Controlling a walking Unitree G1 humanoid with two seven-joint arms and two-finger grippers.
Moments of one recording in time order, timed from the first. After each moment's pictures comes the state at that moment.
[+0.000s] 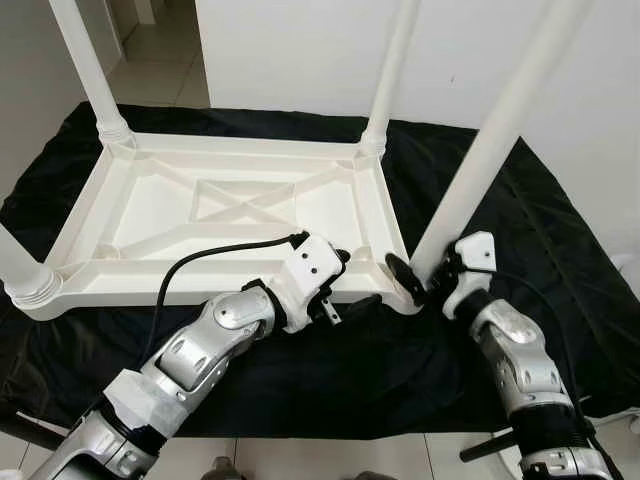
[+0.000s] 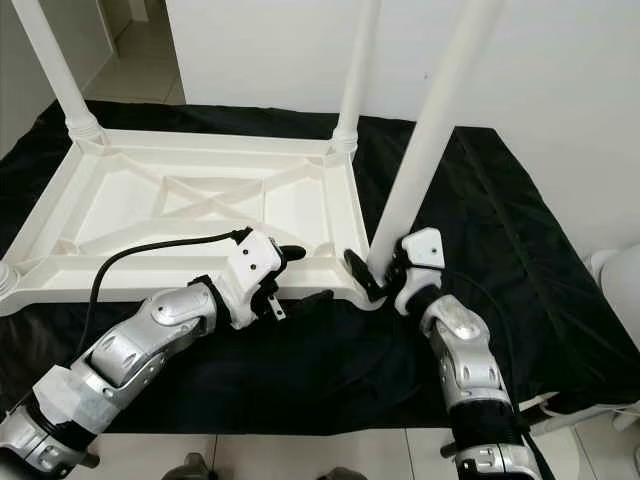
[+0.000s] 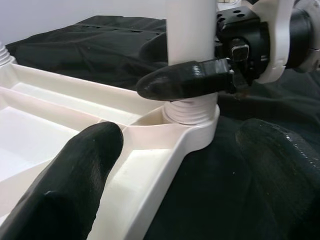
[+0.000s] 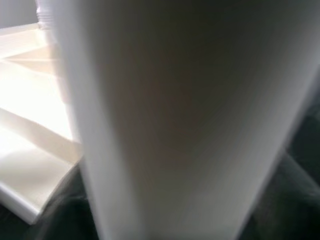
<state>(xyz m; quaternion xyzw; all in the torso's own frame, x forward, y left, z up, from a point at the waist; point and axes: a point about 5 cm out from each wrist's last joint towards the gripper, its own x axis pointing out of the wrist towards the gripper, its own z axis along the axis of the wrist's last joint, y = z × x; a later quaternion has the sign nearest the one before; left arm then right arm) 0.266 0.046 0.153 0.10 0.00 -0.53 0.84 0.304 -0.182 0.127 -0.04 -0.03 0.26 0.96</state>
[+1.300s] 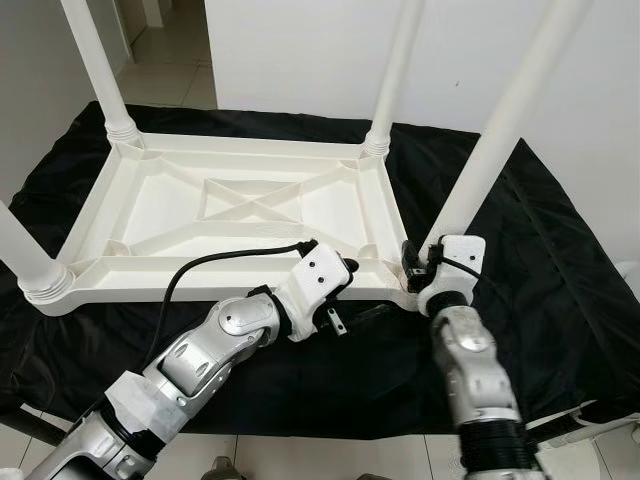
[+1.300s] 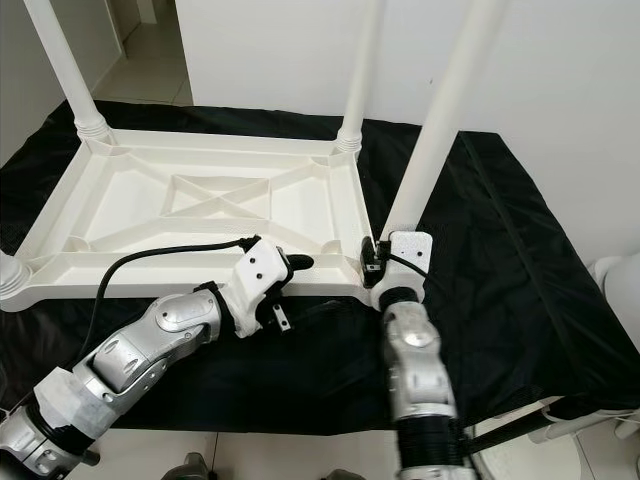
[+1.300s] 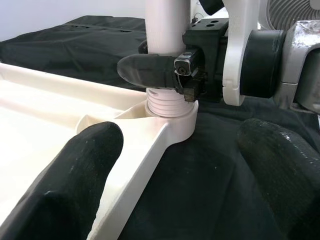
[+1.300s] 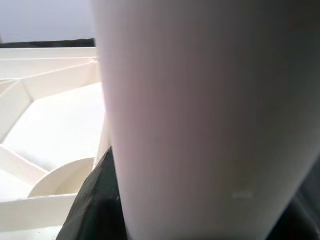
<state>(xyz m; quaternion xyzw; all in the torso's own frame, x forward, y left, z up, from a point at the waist) 0.258 0.041 0.151 0.10 0.00 -0.55 0.83 0.291 -0.152 0.124 0.02 -0.02 -0.07 1.00</state>
